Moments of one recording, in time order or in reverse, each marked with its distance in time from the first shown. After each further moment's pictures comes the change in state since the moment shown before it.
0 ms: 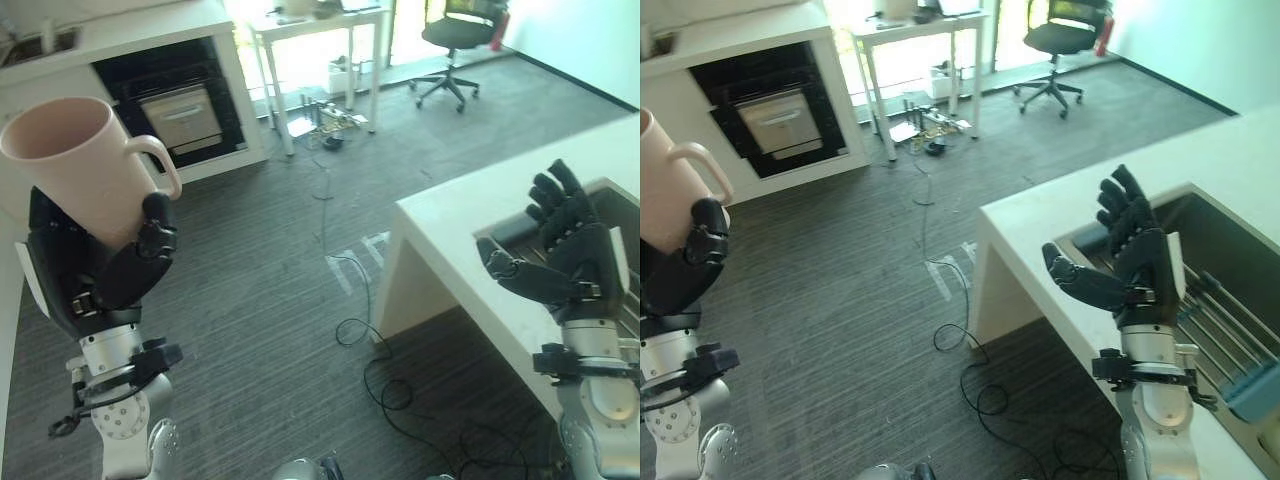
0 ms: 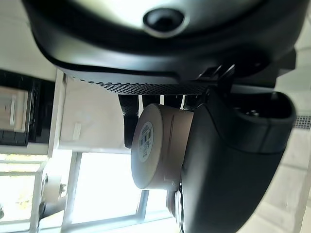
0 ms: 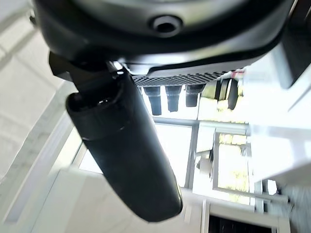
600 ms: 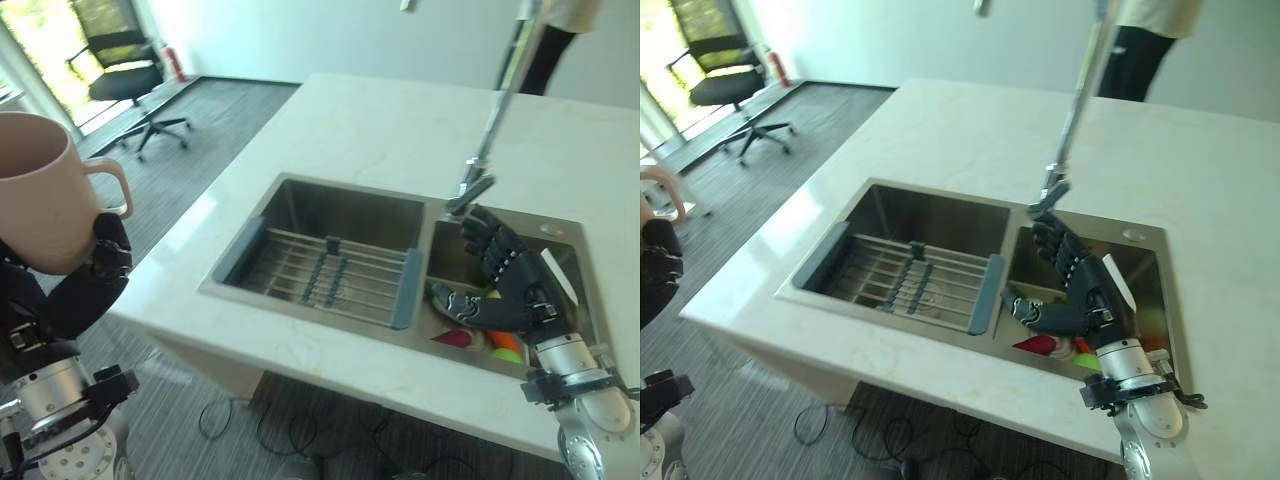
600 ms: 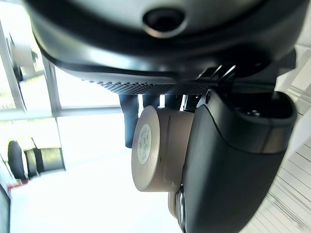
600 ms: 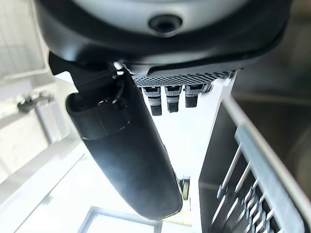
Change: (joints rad) left arm 0.135 -0.038 0.196 -0.128 0.240 0.066 0.113; right arm 0.071 -0.075 -0.027 -0.032 0.047 0.105 0.241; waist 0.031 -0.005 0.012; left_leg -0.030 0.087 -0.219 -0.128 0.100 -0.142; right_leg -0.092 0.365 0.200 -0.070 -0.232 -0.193
